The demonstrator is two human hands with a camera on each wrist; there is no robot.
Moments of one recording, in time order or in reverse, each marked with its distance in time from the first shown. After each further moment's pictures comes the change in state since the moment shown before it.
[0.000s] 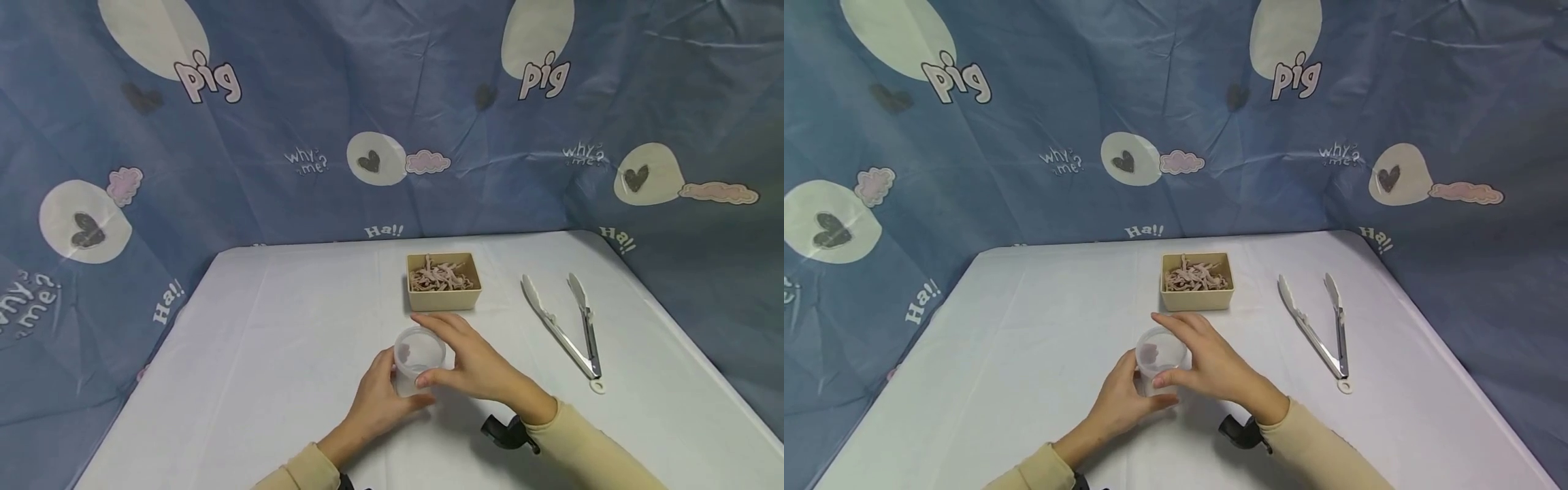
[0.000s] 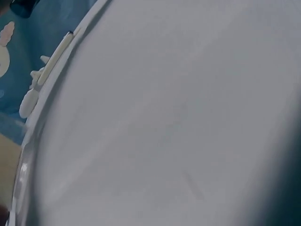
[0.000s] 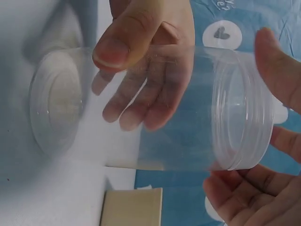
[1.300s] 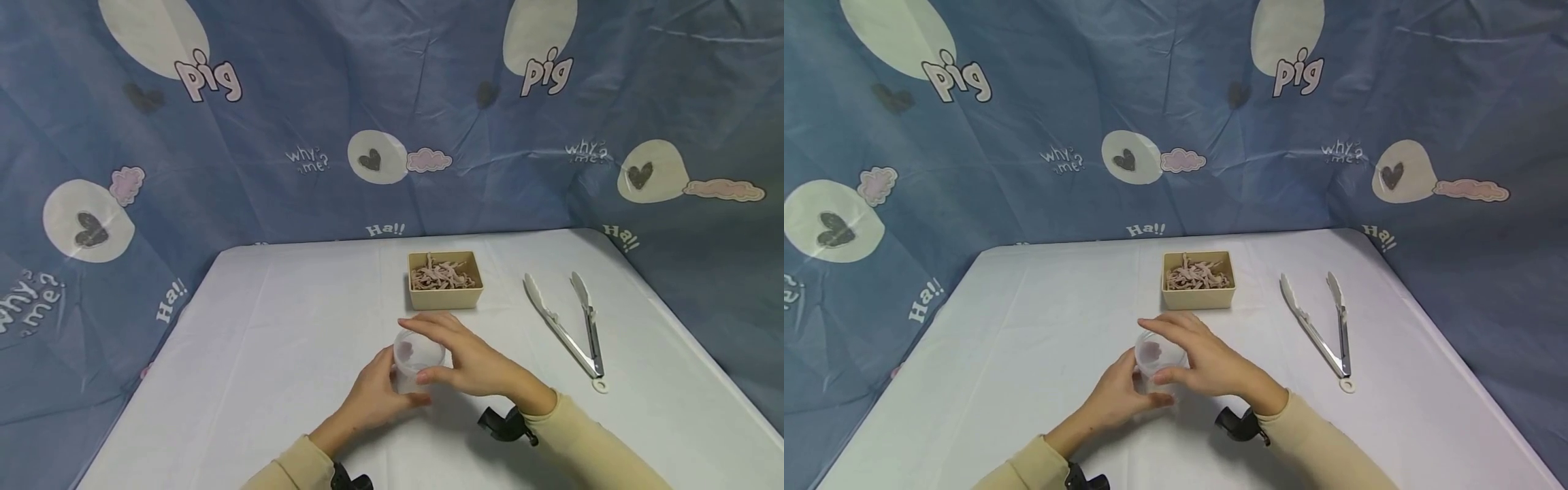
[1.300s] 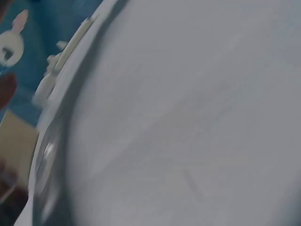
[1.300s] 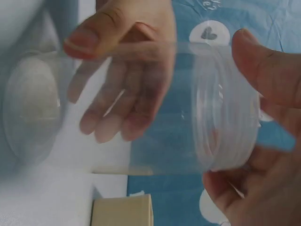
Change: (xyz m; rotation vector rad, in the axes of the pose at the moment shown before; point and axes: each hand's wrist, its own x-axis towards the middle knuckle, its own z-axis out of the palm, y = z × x) left_hand 0.007 -0.004 -0.012 -0.015 -0.140 0.034; right_hand 0.006 0.001 -0.003 0.063 -0.116 -0.101
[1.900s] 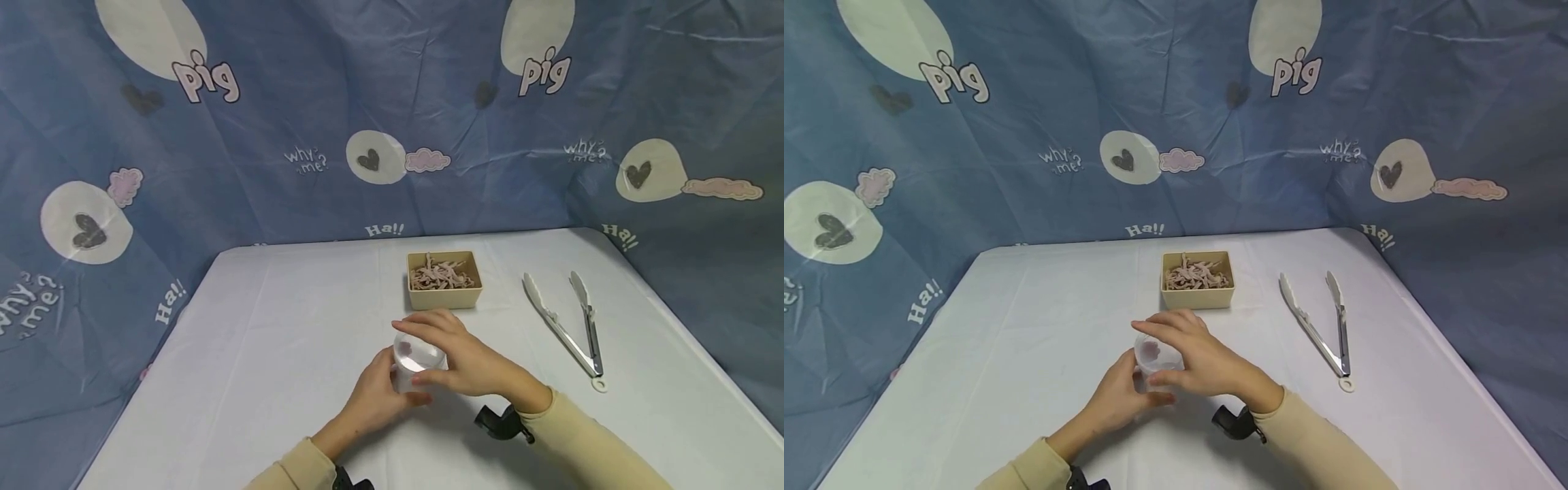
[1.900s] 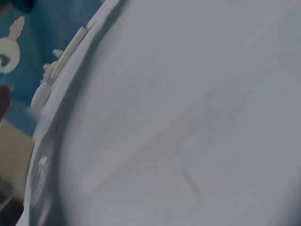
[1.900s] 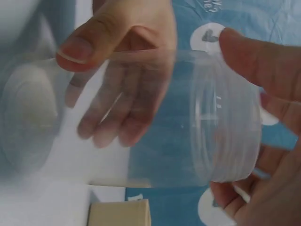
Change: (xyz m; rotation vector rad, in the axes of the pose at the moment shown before) left_hand -0.001 0.004 0.003 0.021 0.048 -0.025; right_hand 0.007 -0.001 0.002 -0.075 0.028 -0.063
